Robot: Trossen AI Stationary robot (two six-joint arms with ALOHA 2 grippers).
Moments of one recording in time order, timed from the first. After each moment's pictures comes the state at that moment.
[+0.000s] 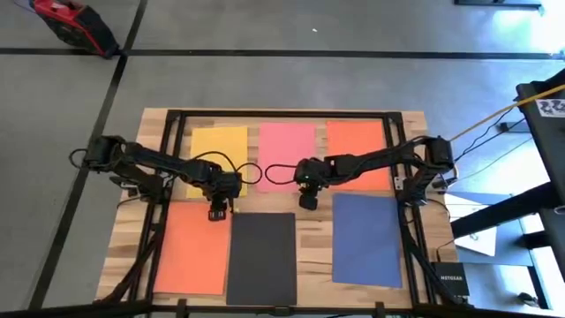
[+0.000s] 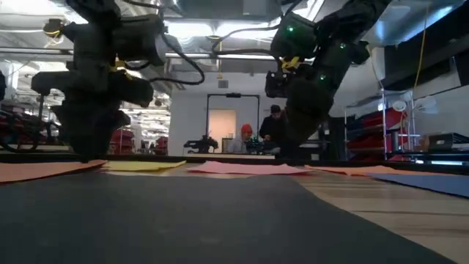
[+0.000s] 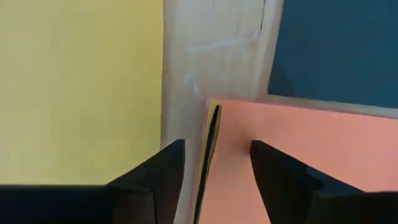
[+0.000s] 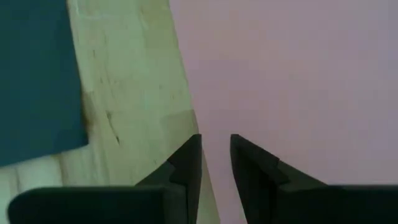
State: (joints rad) left arm 0.00 1.44 0.70 -0.65 0.08 -0.13; right arm -0.07 1.74 0.97 -0.31 -0.01 0.18
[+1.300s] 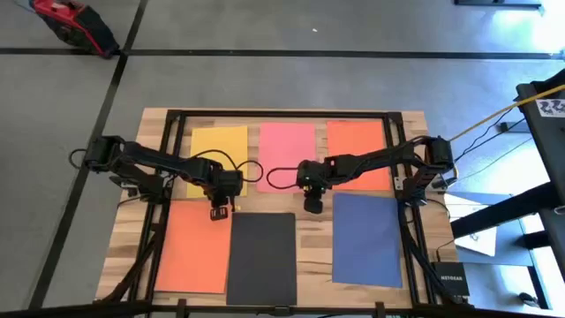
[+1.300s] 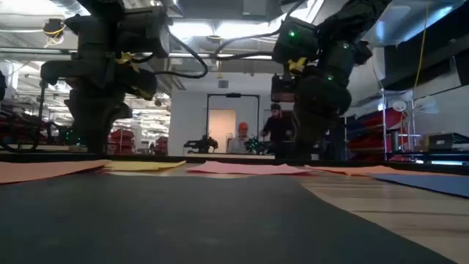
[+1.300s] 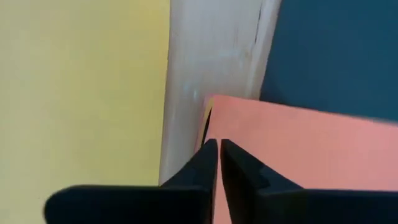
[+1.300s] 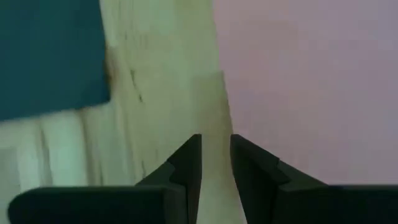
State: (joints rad) left arm 0.00 1.43 0.77 -0.75 0.07 -0.15; right arm -0.06 1.74 0.97 -0.39 -0.11 0.13
